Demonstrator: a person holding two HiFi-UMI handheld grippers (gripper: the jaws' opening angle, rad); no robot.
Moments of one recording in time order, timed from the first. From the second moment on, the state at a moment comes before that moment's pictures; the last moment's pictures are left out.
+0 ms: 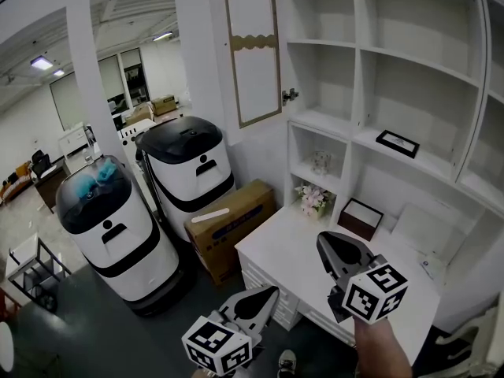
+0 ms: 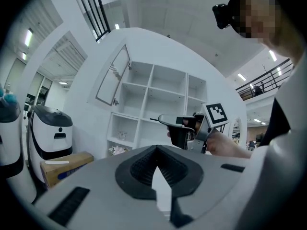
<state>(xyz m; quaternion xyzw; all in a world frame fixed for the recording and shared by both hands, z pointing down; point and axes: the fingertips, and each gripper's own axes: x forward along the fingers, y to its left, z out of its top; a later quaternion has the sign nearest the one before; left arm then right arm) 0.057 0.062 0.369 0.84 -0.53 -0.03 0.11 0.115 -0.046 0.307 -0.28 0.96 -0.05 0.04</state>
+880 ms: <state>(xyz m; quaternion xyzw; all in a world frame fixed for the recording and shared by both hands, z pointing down) 0.017 0.016 0.369 0.82 -0.56 -0.04 0.11 0.073 -0.094 0.308 -0.25 0.97 -0.05 0.03</state>
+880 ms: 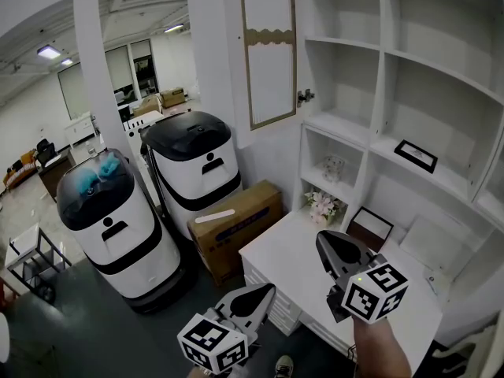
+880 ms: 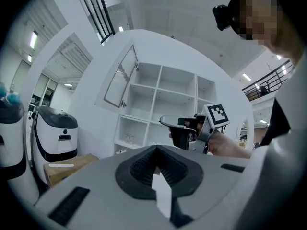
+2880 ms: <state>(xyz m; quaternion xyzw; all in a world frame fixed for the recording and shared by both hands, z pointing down) -0.112 -0.152 0.352 0.84 -0.54 -0.03 0.09 -0.072 -0.247 0.283 -0.24 0.97 -0.06 0.05</state>
